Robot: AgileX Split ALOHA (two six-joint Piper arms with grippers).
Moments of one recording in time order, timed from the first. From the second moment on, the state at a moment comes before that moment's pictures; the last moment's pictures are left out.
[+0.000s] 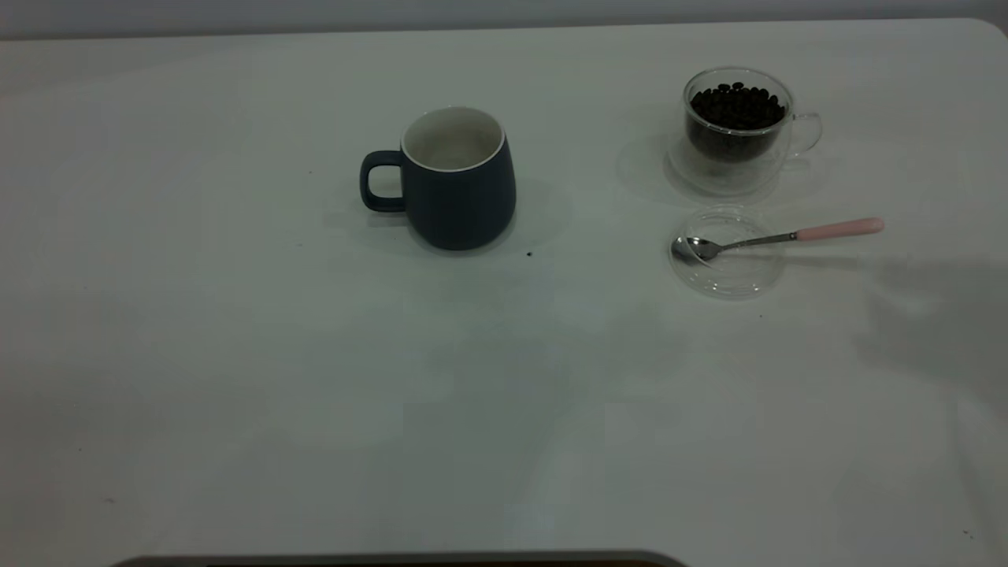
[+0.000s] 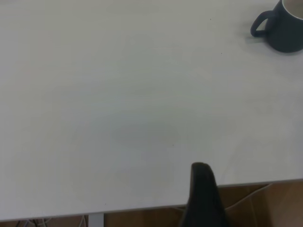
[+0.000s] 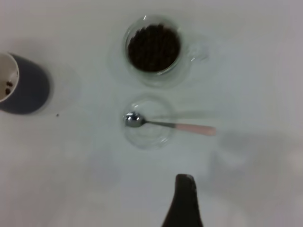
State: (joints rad) left arm -0.05 -0.02 -0.49 -0.03 1.13 0.02; right arm -0.03 1.37 -1.01 0.30 0.74 -0.19
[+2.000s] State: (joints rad) left arm -0.05 -0.02 -0.49 -0.03 1.13 0.02; right arm -0.32 2.51 -1.31 1.08 0.90 -1.16
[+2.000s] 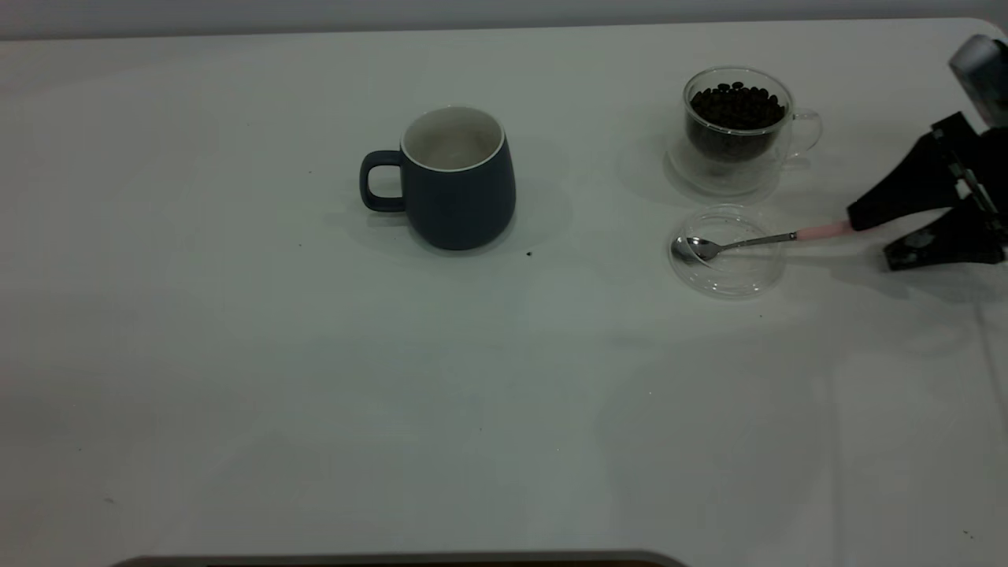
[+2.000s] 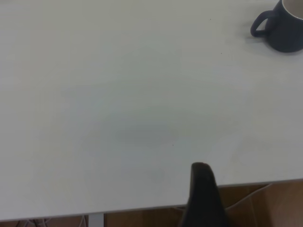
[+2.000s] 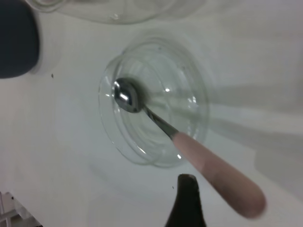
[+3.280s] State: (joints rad) left arm -0.05 -0.02 -0.49 -0.03 1.13 0.02; right arm -0.25 2.51 -1.32 1.15 0.92 -1.04
